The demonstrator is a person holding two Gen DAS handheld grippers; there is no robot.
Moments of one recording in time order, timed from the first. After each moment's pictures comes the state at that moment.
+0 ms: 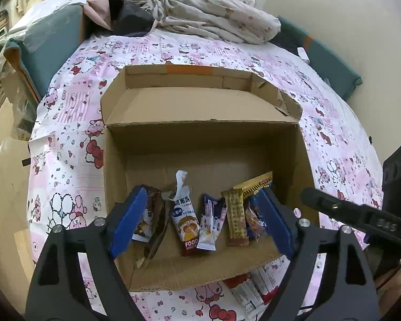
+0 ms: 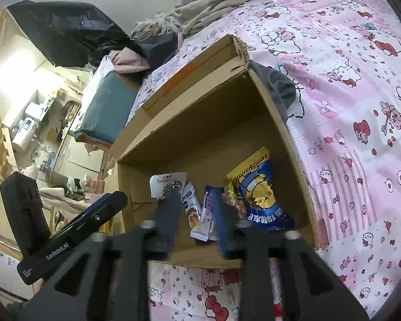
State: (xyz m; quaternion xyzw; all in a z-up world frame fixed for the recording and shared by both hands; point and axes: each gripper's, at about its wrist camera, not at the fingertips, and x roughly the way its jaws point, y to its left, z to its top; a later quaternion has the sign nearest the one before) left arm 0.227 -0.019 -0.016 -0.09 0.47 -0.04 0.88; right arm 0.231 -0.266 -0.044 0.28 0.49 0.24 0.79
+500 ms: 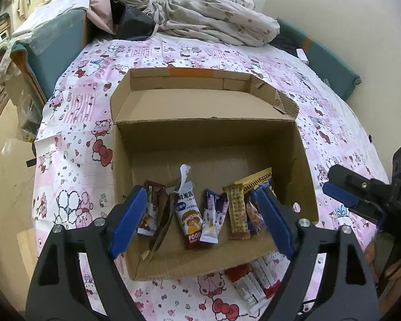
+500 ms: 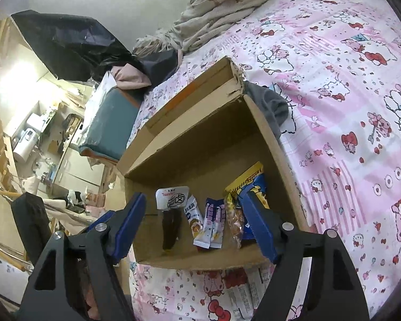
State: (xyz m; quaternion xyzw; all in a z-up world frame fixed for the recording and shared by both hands) left arm 0.208 -0.018 -0.008 -0.09 0.46 -0.04 0.88; right arm 0.219 -0.284 -0.025 0.30 0.46 0.22 0.80
